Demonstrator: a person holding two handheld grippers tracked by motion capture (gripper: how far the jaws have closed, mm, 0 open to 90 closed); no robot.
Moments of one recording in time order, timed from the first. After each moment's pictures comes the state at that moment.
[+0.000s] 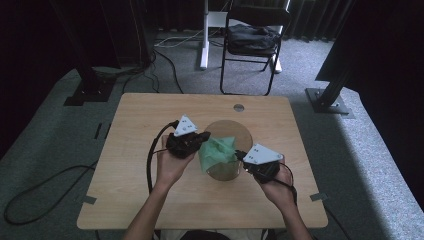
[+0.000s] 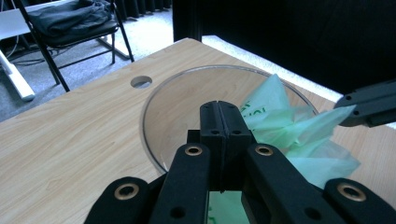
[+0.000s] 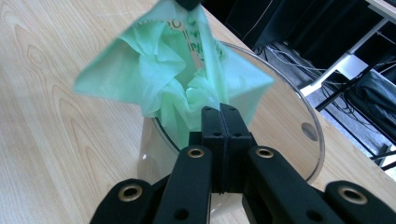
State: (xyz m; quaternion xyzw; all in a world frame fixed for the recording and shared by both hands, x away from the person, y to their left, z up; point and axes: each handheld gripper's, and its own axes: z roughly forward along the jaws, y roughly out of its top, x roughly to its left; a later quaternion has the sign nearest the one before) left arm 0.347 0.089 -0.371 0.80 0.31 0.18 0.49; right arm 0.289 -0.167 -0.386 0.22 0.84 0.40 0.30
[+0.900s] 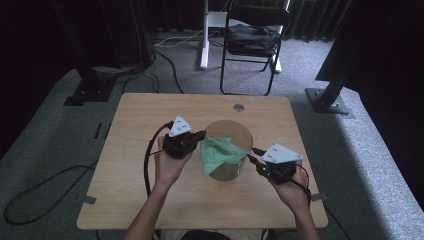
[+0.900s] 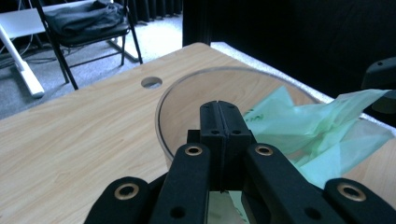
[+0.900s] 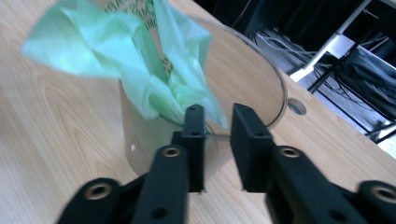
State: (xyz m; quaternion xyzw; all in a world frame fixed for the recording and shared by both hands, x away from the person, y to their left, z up) left arm 0.346 0.096 -0.376 0.78 0.32 0.19 0.50; right arm 0.286 -0.205 -0.382 0.26 0.83 0.41 0.29
